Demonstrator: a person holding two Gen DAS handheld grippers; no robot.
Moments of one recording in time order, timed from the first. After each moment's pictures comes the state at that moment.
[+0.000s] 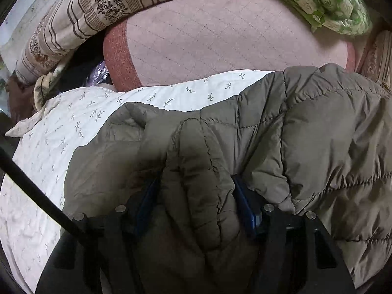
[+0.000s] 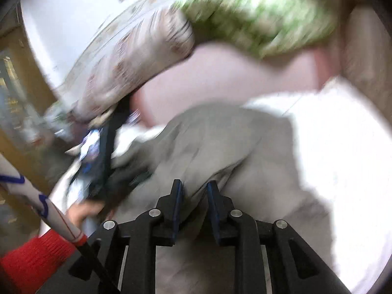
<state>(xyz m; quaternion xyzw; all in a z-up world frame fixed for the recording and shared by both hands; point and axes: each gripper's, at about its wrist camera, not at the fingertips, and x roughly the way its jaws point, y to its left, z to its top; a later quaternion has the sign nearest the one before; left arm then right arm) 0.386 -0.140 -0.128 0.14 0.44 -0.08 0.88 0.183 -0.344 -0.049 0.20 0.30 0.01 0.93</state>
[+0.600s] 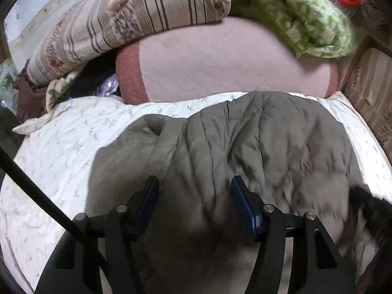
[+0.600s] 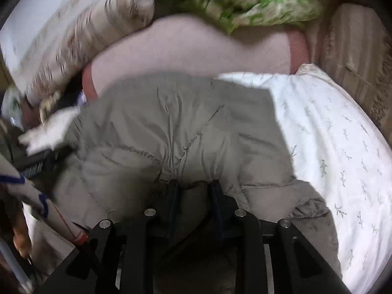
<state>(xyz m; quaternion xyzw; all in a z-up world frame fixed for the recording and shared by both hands) 0.329 -0.125 -0.068 0.12 0.41 -0.10 0.90 0.221 -0.331 -0.094 0.18 0.38 -0.06 0.91</state>
